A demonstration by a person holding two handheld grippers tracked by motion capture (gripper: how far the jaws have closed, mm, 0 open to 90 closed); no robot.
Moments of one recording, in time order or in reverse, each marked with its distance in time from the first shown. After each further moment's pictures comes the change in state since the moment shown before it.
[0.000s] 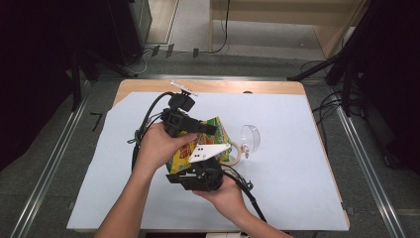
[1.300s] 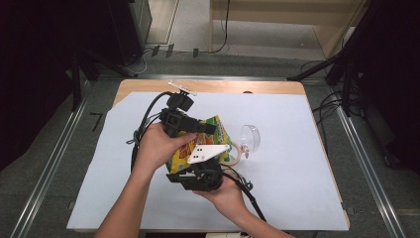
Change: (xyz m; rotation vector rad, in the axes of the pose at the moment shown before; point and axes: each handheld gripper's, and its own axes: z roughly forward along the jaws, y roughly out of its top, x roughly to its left) left arm 0.001 -0.001 -0.003 -0.017 0.003 0.008; right arm 0.001 0.001 0.001 0.003 -0.025 -0.042
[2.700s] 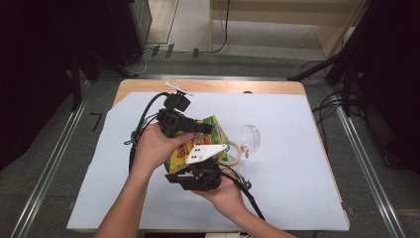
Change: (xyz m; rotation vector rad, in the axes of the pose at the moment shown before) left arm 0.006 -0.004 -0.002 -0.006 0.023 -0.022; right arm 0.000 0.001 0.003 0.013 0.005 -0.017
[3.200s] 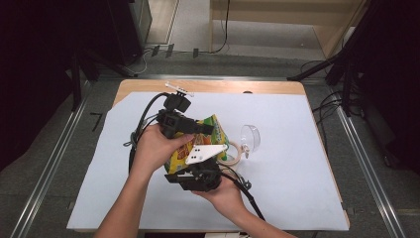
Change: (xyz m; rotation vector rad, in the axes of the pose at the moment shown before) left arm -0.008 -0.001 -0.003 -0.014 0.005 0.024; right arm 0.001 0.000 0.000 -0.007 -0.003 -0.002
